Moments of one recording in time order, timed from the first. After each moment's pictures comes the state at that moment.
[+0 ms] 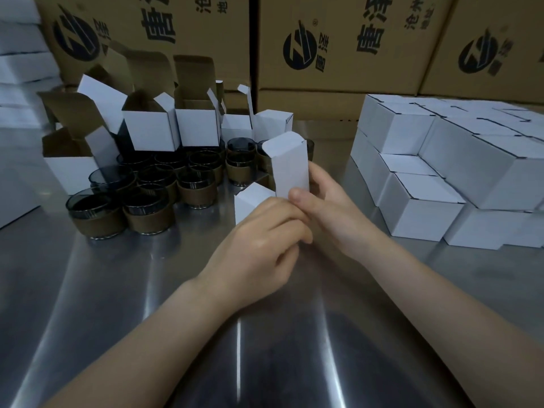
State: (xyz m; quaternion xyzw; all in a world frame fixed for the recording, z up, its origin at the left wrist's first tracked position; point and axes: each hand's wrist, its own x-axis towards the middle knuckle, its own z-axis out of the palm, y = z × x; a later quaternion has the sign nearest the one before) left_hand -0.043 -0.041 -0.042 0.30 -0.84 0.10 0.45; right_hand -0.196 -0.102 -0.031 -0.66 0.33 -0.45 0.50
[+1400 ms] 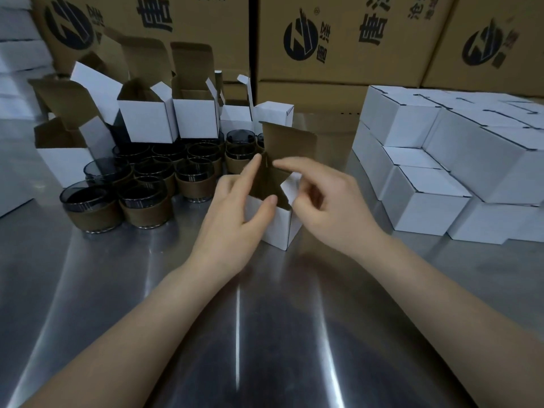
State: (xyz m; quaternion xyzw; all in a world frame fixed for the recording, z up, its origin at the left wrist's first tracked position) left_hand -0.021 -0.058 -0.050 0.54 -0.68 -0.19 0.46; right_hand -0.191 -0.091 -0.026 -0.82 0.35 -0.45 0.07
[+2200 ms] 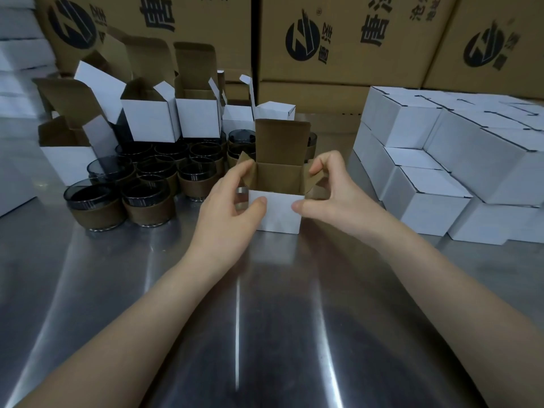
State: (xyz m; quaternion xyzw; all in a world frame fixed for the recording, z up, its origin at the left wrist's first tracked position) left_hand -0.019 -0.058 -0.045 0.54 -0.63 -0.23 0.51; right_hand -0.209 -0.101 -0.021 -0.75 0.45 -0.35 0.33
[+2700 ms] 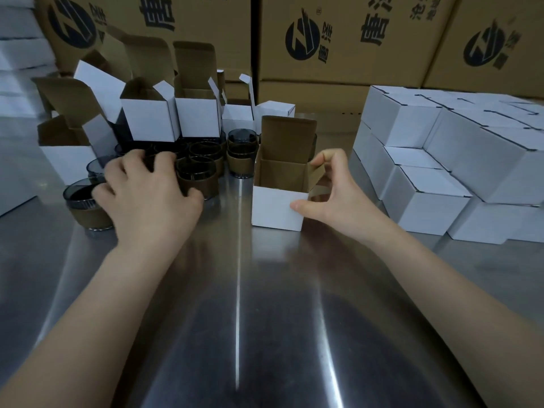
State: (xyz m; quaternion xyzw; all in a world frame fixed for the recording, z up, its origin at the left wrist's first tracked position) left_hand 0.031 -0.052 -0.019 0.80 -0.53 0.08 0.27; right_hand -0.209 -0.108 -0.029 -0.76 0.41 -0.40 0.31
